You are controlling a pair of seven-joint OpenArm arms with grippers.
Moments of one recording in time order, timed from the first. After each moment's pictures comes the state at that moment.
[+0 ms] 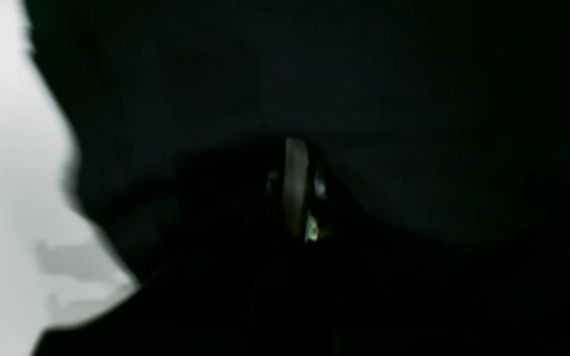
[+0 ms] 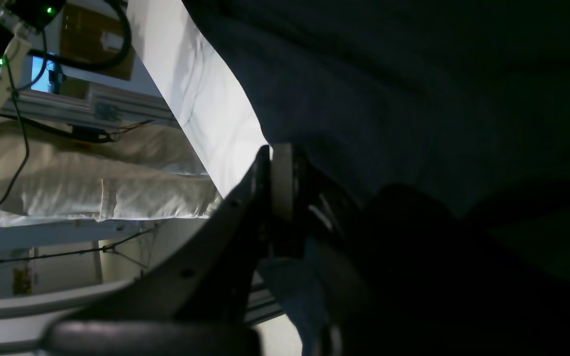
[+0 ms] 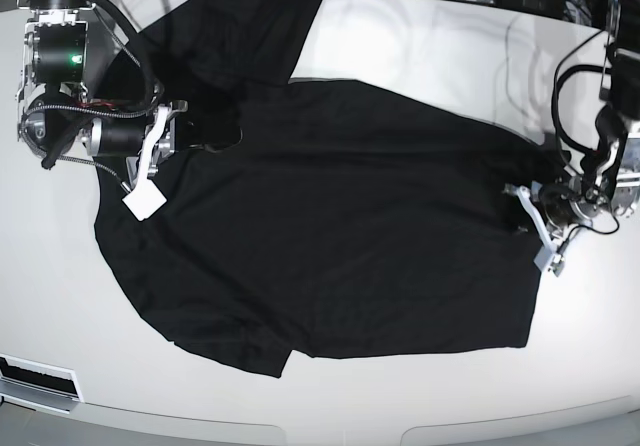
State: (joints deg) left arm -22.4 -32.9 17.8 40.8 -22.5 -29.9 15.9; right arm -4.3 13.9 10.4 85.3 73.1 40.4 -83.7
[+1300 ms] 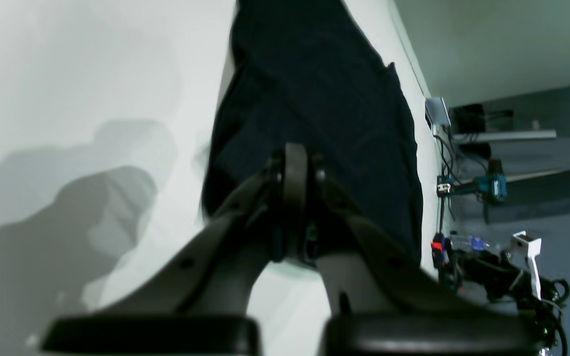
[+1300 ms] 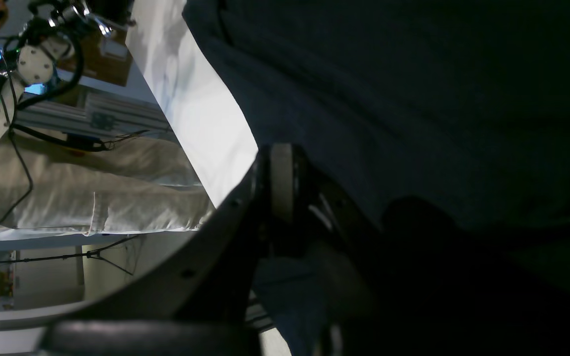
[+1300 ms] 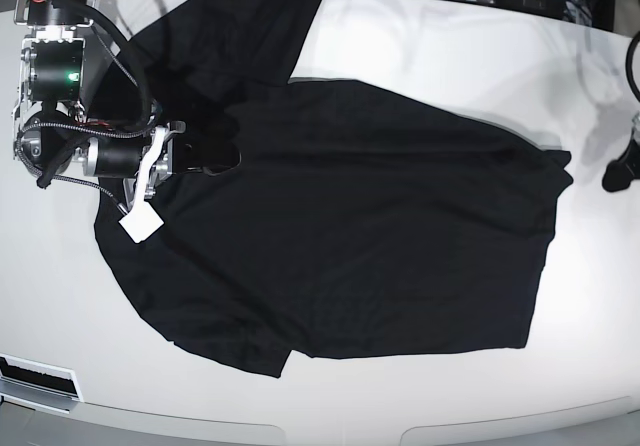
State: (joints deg) left arm -3.3 -40.5 -29.1 37.3 -84.8 -43.7 63.9; right arm -1.5 13.9 10.4 85.4 73.1 40.4 -83.7
